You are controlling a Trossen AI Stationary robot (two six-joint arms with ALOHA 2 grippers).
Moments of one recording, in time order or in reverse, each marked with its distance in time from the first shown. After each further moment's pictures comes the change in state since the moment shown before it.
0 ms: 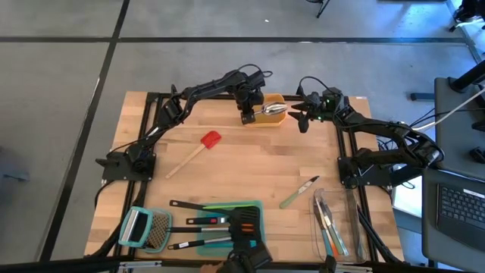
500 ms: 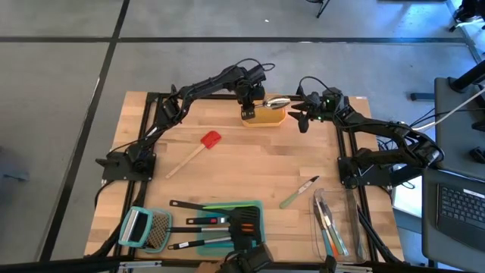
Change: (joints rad) left arm -0.004 -0.035 0.063 -0.009 -0.093 0.064; right arm 0.000 0.000 0.000 0.000 0.000 0.000
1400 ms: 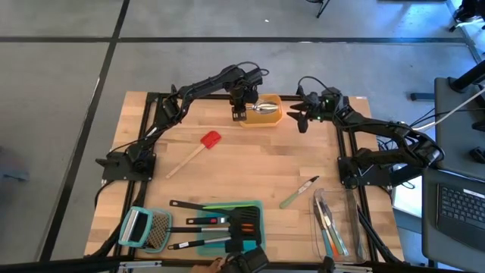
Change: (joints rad) left arm 0.000 -0.007 -0.002 -0.198 -0.123 0.033; right arm 0.019 0.000 0.013 -0.009 0.001 0.016
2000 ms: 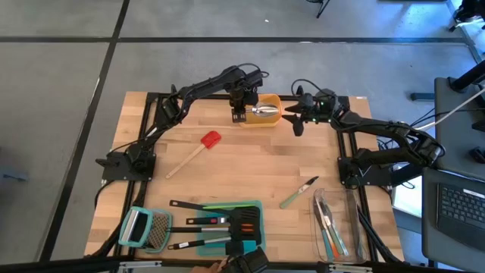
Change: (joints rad) left arm -0.009 0.002 0.000 -0.024 0.027 0.010; right arm 0.119 0.000 0.053 -0.043 0.060 0.010
